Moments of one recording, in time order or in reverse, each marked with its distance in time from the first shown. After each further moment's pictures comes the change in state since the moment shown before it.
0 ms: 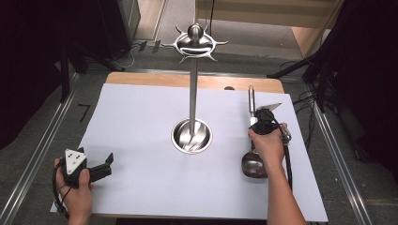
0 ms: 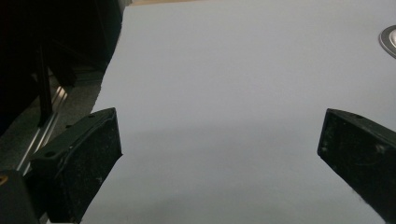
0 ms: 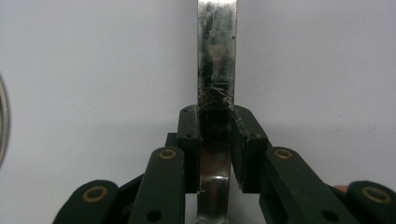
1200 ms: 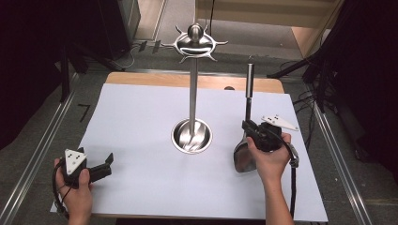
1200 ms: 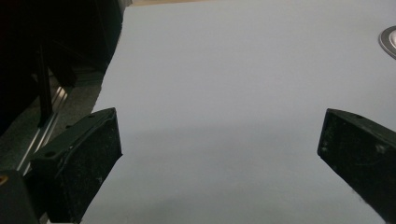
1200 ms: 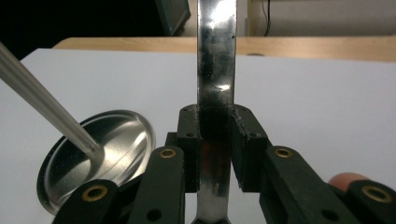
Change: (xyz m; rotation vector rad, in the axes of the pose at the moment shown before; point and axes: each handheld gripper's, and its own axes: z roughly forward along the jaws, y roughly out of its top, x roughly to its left) left arm 0.000 0.000 0.000 0.002 -0.001 0.000; right arm 0.010 -0.064 -0.050 -0.679 0.303 -0.200
